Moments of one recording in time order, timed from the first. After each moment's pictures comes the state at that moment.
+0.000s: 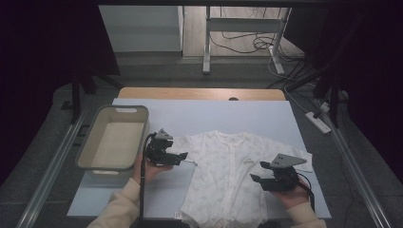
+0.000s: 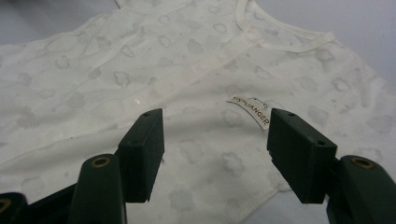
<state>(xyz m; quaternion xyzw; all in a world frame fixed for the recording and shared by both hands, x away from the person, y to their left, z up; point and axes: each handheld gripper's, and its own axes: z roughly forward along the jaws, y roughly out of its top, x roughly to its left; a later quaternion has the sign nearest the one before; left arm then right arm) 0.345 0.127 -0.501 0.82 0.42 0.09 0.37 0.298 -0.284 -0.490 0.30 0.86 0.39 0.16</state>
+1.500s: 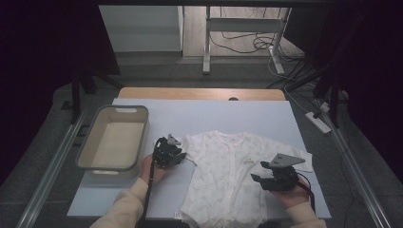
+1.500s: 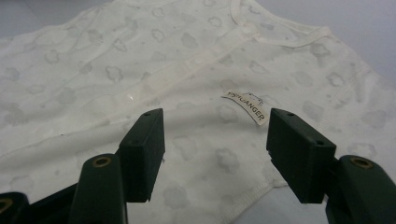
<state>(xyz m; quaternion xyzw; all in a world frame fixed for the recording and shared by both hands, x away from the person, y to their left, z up) 0.355 0.112 -0.534 0.84 0.42 0.12 0.32 0.299 -0.283 -0.491 0.30 0.86 0.38 0.16</state>
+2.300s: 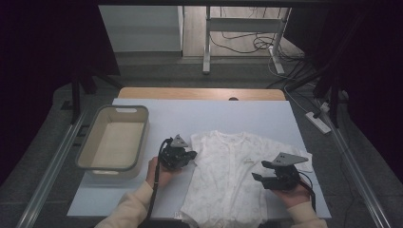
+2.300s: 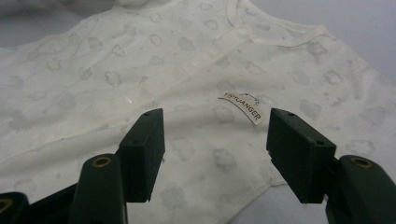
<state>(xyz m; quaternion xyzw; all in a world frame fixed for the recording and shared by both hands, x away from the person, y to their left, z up) 0.332 0.082 -0.506 0.84 0.35 0.08 0.39 0.301 -0.288 -0.491 0.31 0.85 0.39 0.15</state>
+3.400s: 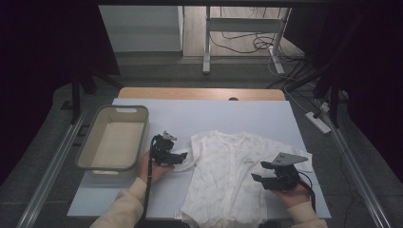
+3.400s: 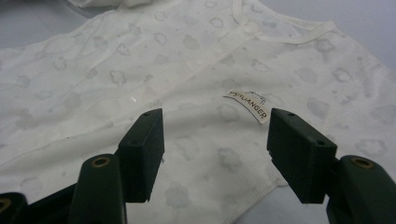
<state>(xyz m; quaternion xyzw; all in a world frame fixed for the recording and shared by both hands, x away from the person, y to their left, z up) 0.361 0.118 -0.529 0.82 0.47 0.11 0.32 0.303 -0.289 -0.493 0.31 0.85 0.40 0.14</state>
